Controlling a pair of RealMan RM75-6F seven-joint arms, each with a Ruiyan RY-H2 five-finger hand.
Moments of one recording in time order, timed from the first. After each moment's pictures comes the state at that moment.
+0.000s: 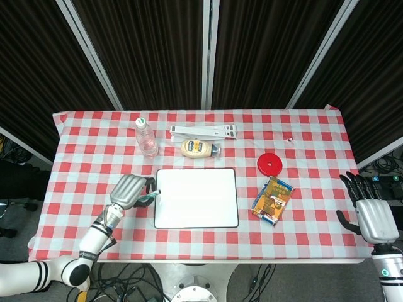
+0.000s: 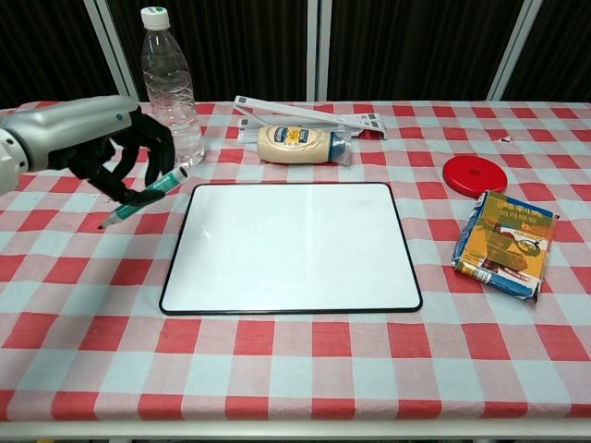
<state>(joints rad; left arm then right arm) -0.67 -1.48 -0.10 -1.61 1.21 1.04 0.16 0.14 -1.05 0.06 -1.64 -1.50 1.40 0.01</state>
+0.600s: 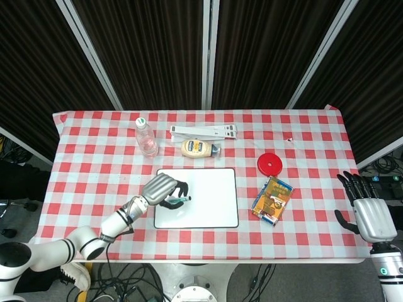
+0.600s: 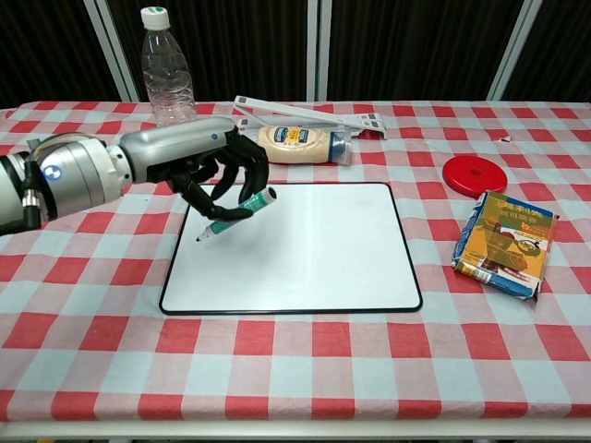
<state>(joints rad) -0.83 -1.69 -0.08 -1.15 1.60 0.93 -0.40 0.16 -1.04 0.06 -1.64 -1.50 1.39 0.01</state>
